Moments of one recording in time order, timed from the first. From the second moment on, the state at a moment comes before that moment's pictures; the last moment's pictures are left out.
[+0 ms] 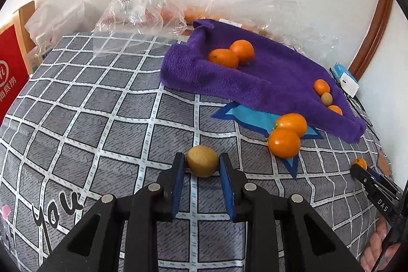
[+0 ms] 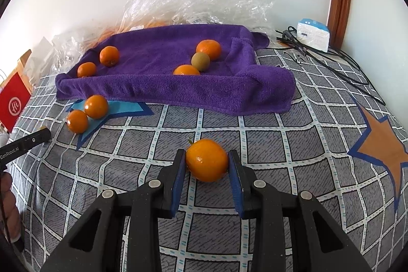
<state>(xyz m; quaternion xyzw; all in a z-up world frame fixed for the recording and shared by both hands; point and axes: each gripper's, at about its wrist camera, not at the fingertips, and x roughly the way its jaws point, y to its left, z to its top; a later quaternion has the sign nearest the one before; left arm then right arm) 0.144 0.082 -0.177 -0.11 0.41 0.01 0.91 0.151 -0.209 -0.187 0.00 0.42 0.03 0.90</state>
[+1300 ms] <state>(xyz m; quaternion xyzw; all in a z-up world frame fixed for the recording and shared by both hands) 0.120 0.078 -0.155 -0.13 0.30 -0.04 0.94 0.135 -0.218 -0.170 0.03 0.37 0.03 0.93</state>
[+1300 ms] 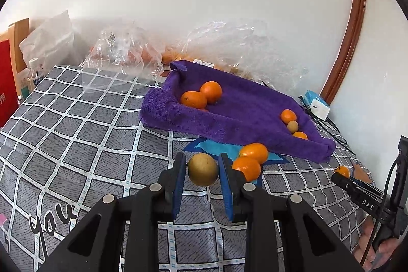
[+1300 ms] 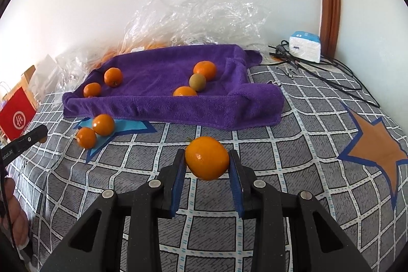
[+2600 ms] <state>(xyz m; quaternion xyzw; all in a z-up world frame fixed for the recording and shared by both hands) 0.202 0.071 -0.099 -0.09 0.32 0.03 0.94 0.237 -0.219 -0.110 0.03 0.37 0.00 0.93</state>
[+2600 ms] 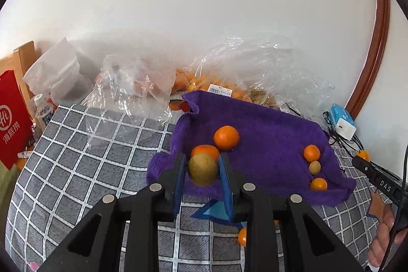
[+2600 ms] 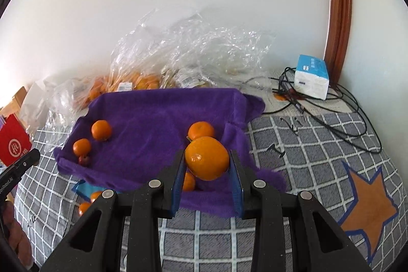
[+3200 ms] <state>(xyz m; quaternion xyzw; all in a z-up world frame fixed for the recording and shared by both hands) 0.286 0.023 -0.137 -0.08 0.37 0.01 0.93 0.282 -0.221 -0.159 0.04 0.40 0.02 0.91</state>
